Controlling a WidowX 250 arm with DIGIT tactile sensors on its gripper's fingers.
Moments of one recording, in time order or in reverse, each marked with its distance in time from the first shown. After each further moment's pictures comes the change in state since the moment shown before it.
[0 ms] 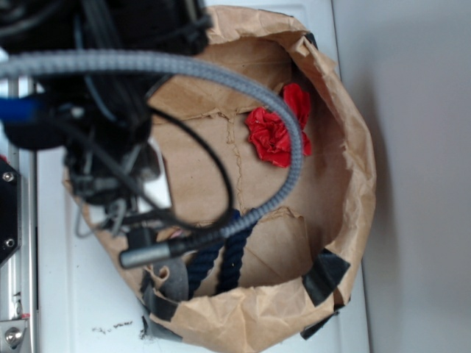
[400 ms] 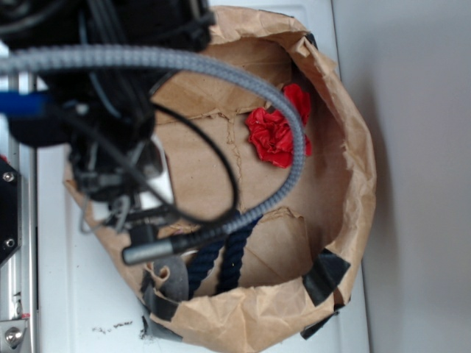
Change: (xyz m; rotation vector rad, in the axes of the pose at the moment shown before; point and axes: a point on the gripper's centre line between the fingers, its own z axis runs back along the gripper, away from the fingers) arm 0.001 0.001 0.000 0.005 -0.006 0.003
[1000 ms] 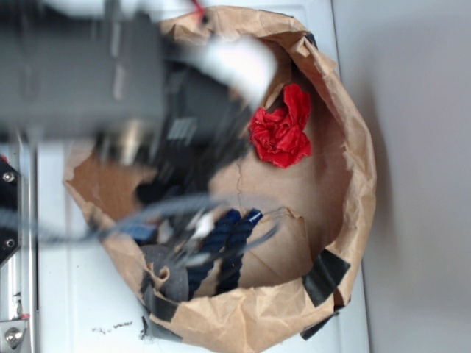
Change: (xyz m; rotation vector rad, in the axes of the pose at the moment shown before) arm -0.014 -0.002 -0.127 0.115 0.073 -0.093
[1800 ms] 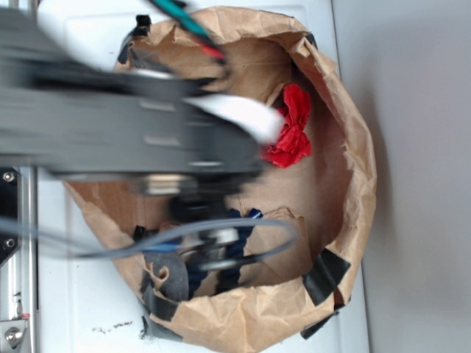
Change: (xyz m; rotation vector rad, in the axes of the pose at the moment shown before) arm 0.042 0.006 -0.030 0.024 -0.071 0.002
